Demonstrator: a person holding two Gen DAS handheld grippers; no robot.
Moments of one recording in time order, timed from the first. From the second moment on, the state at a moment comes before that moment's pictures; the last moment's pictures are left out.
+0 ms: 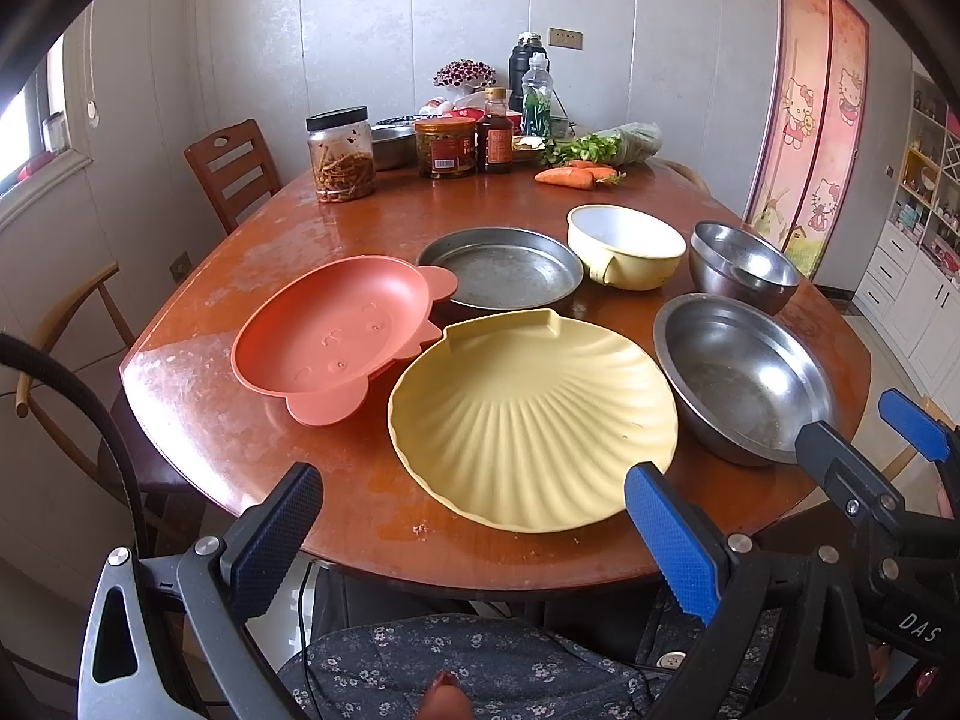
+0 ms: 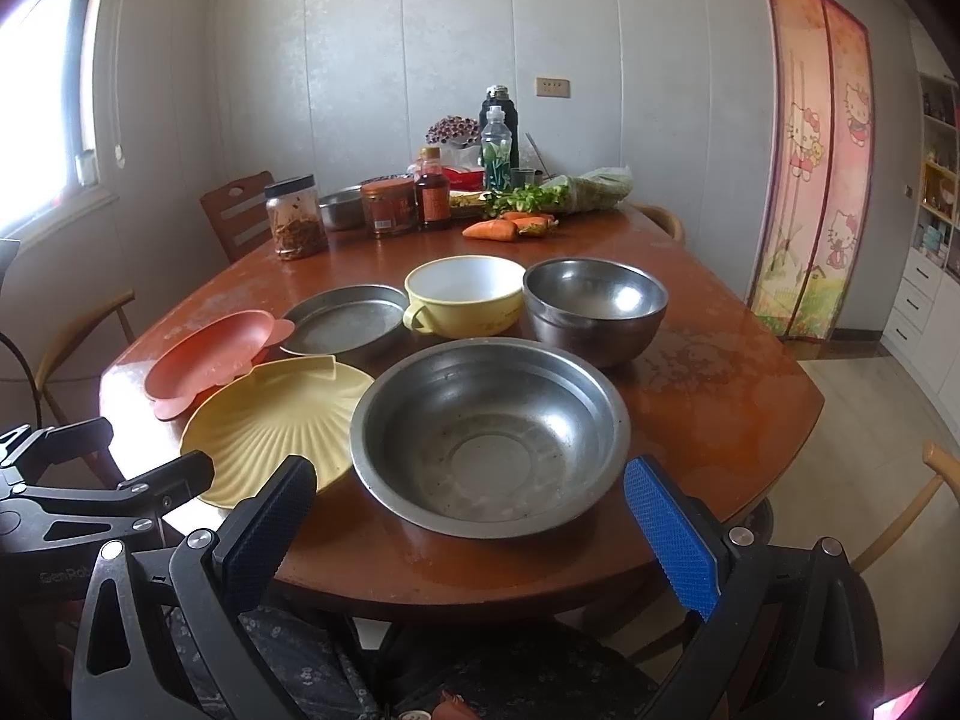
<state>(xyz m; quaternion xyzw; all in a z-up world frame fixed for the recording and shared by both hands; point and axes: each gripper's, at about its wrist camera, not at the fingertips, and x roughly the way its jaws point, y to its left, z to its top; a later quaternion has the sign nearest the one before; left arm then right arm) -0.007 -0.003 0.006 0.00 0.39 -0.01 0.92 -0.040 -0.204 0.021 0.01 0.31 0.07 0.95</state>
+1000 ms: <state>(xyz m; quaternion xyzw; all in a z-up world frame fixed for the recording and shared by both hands) -0.009 0.024 0.003 -0.02 0.39 0.01 0.92 -0.035 -0.187 0.043 0.04 0.28 0.11 0.95</state>
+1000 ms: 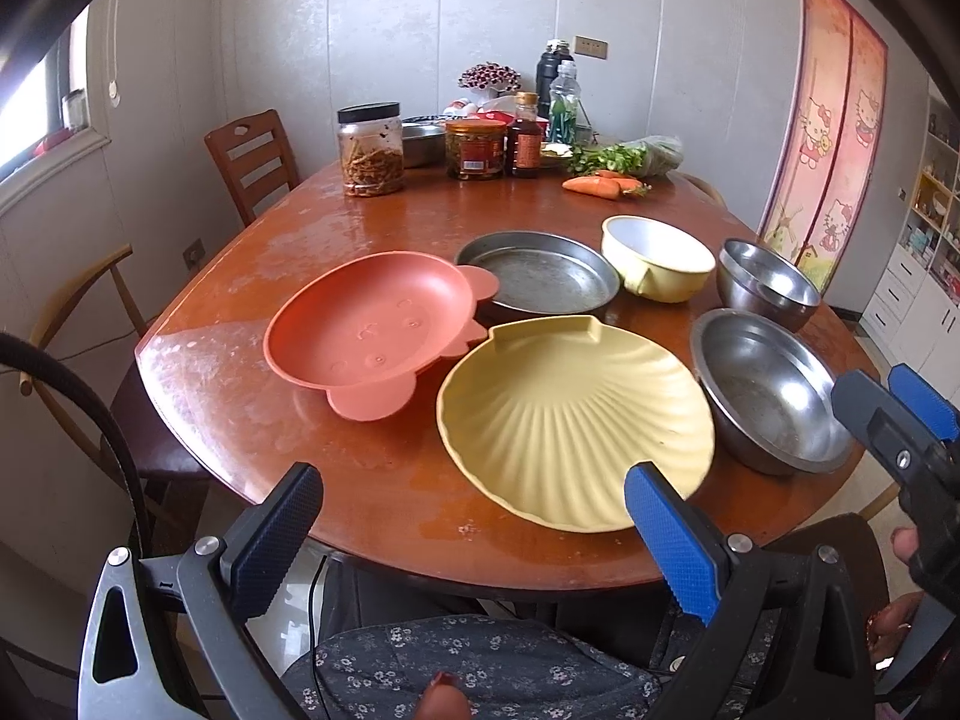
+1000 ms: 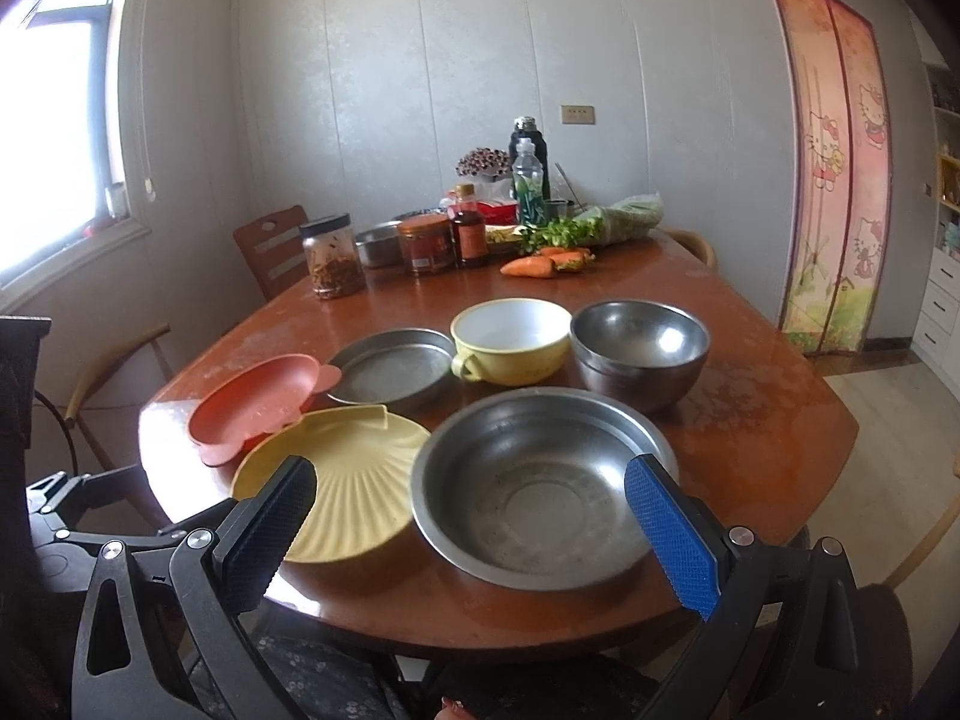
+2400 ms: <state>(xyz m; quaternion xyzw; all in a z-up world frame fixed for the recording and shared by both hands) 0.090 0.169 -0.043 -0.15 0.46 0.07 0.87 0.162 -0.013 -0.020 -0.02 0.45 0.20 0.87</state>
